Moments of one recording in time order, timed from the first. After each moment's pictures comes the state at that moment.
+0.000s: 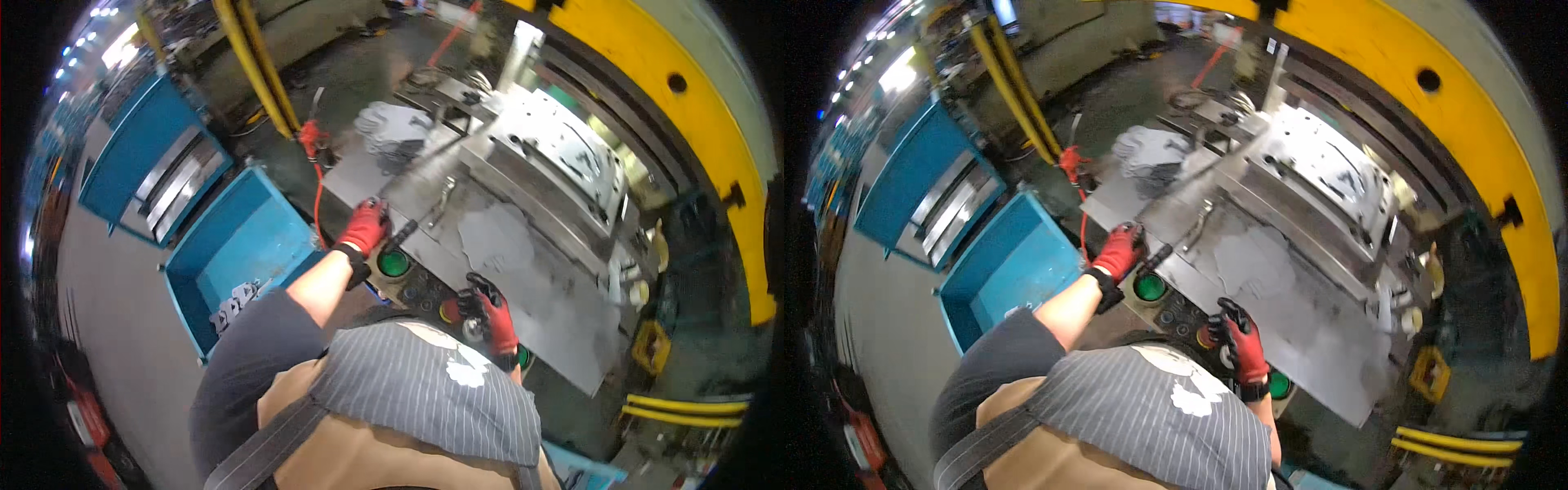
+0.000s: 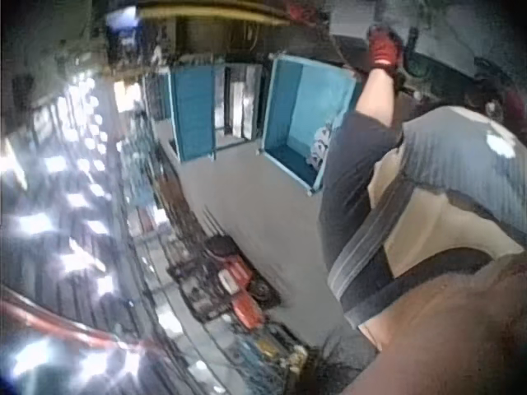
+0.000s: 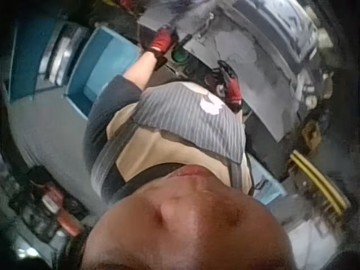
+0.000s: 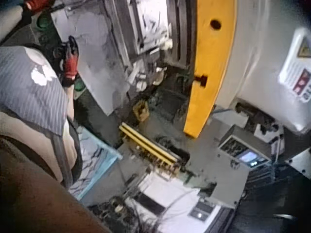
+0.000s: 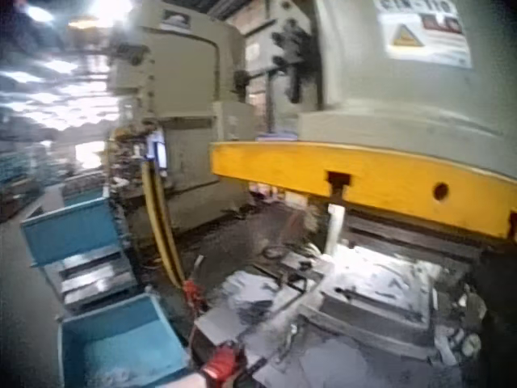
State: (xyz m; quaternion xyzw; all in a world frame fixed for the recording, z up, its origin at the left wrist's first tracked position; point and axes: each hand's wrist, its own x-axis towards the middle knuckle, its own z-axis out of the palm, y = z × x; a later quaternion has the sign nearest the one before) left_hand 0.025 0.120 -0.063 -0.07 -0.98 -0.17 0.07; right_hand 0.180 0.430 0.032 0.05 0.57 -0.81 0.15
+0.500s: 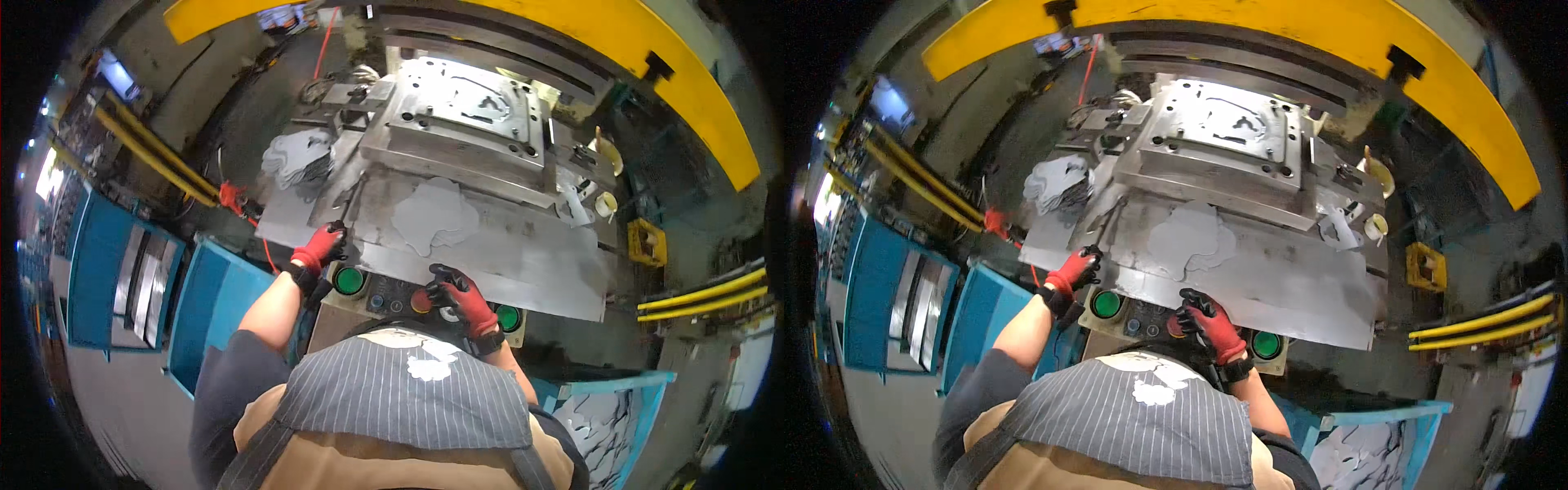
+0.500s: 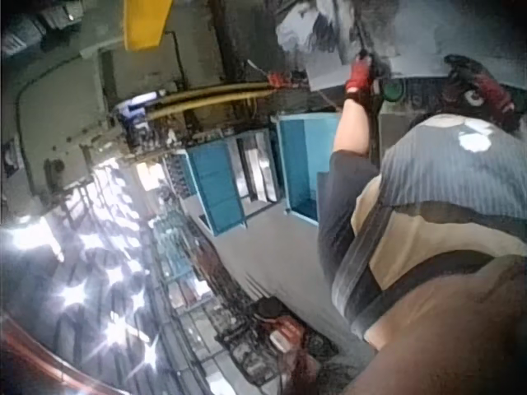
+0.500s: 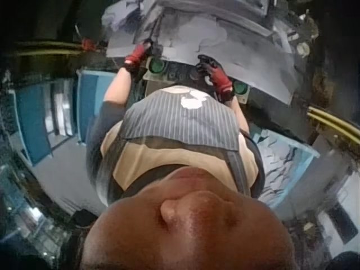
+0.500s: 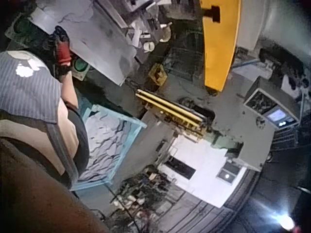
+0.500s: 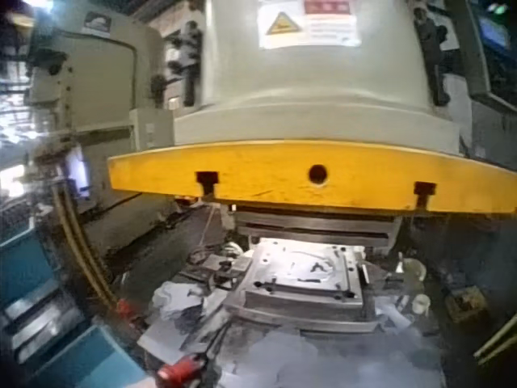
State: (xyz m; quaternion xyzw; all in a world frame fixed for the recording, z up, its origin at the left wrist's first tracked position) left_hand -0.001 0.176 -0.002 0.03 -0.67 -0.67 -0.32; right_hand 0.198 0.456 -0.021 0.10 0.63 -0.77 0.03
